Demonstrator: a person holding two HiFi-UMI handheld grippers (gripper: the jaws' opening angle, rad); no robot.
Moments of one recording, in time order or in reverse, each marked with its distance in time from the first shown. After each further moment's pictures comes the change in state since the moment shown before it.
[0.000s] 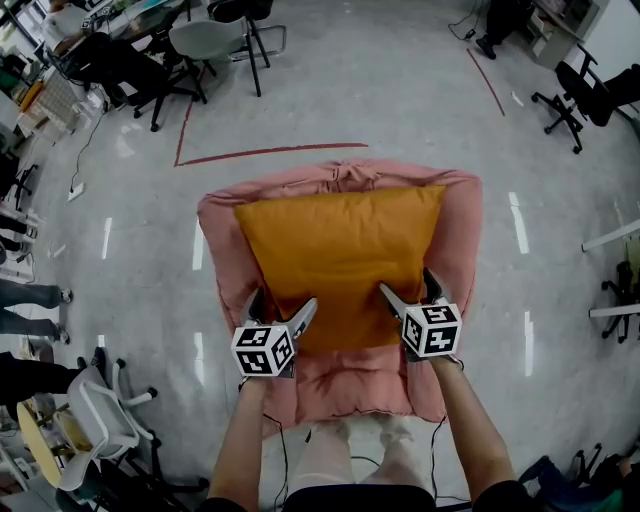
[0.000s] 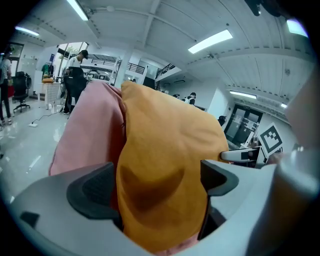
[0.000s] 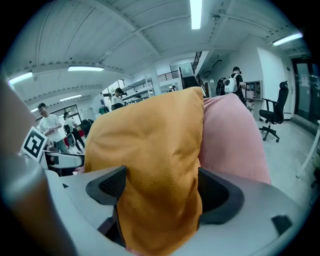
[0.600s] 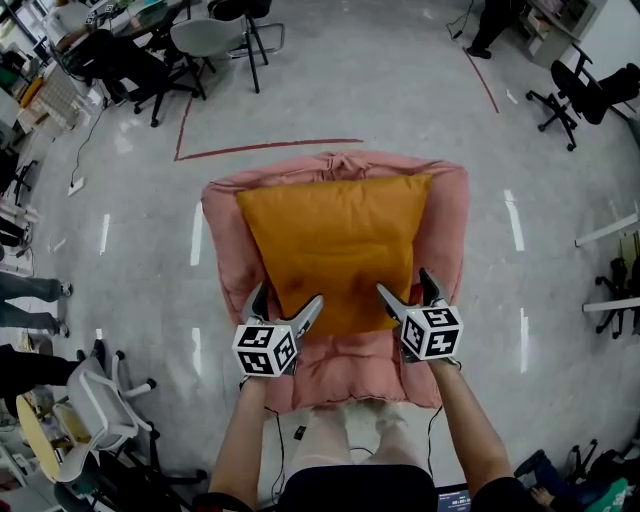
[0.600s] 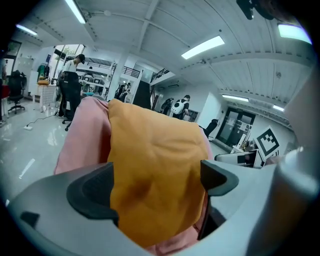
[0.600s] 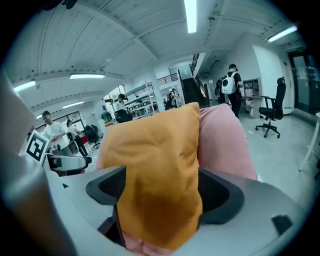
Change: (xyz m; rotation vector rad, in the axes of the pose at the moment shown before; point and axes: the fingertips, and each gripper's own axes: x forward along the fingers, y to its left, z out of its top) left arm -0.042 -0.046 0.015 0.024 -0.047 -0.060; right arm -0.054 0.020 0.004 0.034 -0.034 0.037
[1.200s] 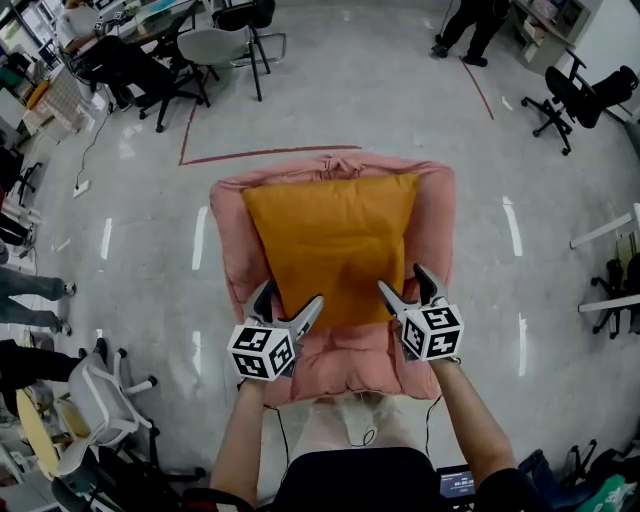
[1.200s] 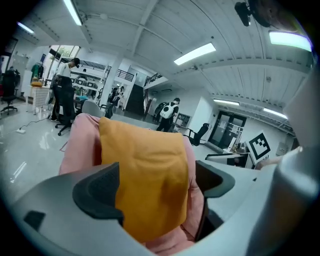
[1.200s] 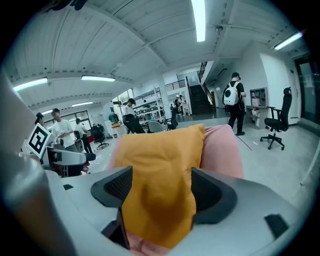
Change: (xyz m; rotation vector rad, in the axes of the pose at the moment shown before) left arm -0.052 -0.047 0.031 0.028 -0.053 -0.081; right arm -0.055 0.025 0.030 -0.082 -0.071 0.042
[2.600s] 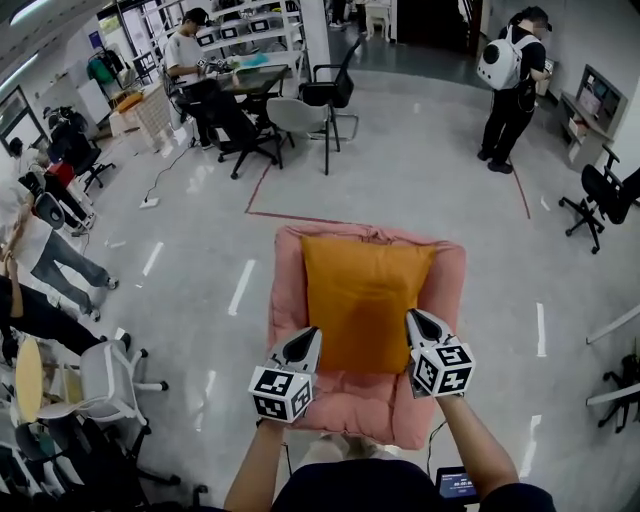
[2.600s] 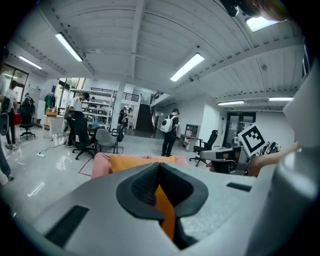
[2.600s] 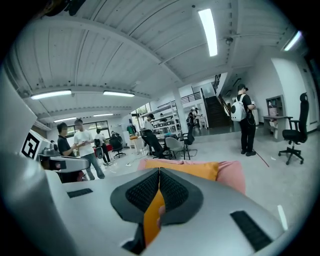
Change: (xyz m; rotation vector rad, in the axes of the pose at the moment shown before) left arm -0.124 -0.091 0.067 0.113 -0.181 0.182; right arm -0.089 0.055 0.093 -0.083 -0.147 0.189
